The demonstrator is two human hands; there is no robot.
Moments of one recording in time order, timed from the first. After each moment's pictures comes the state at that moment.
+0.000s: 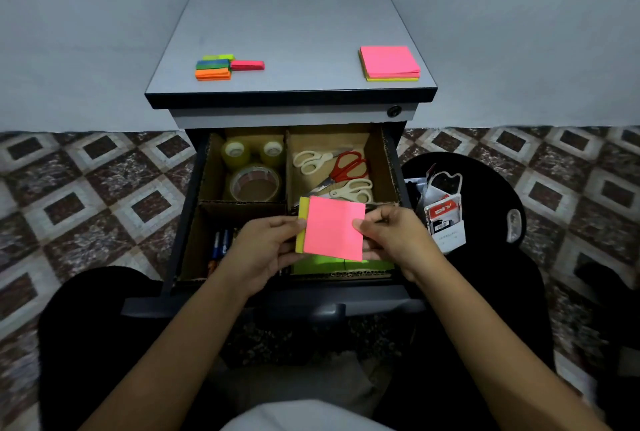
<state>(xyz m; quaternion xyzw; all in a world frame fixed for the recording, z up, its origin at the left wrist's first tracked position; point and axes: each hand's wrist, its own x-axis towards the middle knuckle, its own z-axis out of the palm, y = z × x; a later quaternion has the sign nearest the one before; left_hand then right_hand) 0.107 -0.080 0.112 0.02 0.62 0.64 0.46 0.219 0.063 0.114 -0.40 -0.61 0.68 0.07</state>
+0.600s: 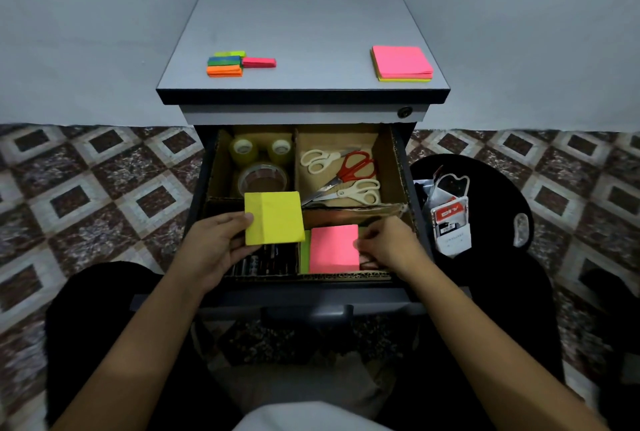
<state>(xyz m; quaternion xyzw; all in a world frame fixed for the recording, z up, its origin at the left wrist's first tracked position) 0.068 -0.123 0.109 -0.06 0.64 0.68 0.36 0.204 0.067 0.085 -0.43 -0.77 0.47 -0.05</state>
